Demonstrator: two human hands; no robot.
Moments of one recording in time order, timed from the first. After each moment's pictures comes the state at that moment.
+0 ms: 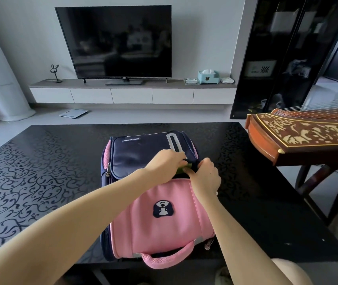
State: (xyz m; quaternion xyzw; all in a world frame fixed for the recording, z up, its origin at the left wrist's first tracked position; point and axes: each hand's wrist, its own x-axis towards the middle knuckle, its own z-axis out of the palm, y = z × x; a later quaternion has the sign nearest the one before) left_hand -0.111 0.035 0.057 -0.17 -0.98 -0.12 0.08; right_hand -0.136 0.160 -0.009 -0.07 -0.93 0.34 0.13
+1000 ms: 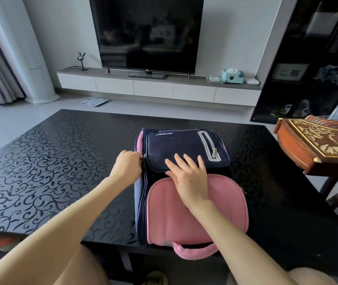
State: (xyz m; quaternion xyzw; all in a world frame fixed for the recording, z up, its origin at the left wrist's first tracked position) left_hand -0.064 -0.125 0.009 0.13 -0.96 -0.21 0.11; right_hand -0.087 0.062 -0.016 0.29 -0.90 0.14 0.29
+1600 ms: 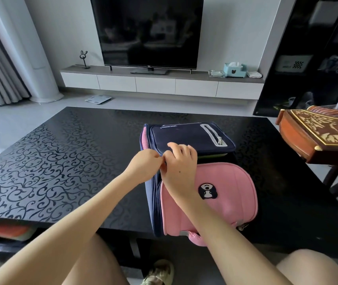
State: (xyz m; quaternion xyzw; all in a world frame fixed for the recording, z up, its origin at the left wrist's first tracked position) left_hand -0.021 -0.075 0.051 0.13 -0.92 -0.37 0.02; right_hand -0.051 0.027 0.003 0.26 -0.86 0.25 0.37
